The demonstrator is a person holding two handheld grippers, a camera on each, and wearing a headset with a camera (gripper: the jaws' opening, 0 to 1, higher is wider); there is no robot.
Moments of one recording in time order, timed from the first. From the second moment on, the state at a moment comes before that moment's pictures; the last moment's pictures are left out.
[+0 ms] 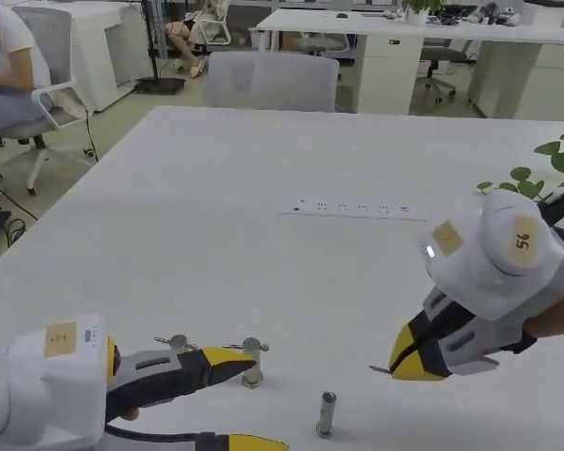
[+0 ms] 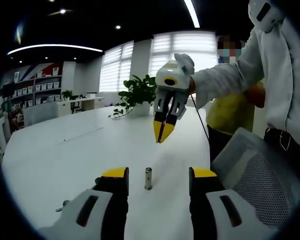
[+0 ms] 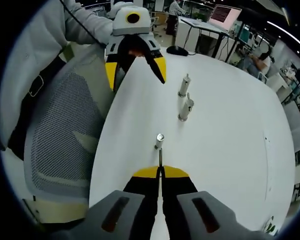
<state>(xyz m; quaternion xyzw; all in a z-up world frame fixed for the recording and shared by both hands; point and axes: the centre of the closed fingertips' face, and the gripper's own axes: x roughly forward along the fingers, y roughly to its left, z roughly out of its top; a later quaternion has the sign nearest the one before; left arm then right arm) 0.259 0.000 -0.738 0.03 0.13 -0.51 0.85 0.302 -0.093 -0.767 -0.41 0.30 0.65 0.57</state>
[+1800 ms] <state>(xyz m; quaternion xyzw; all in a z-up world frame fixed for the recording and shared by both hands) 0.258 -0.052 -0.742 0.12 0.12 -0.56 0.81 0.255 -0.052 -0.758 -0.43 0.30 0.67 0.52</state>
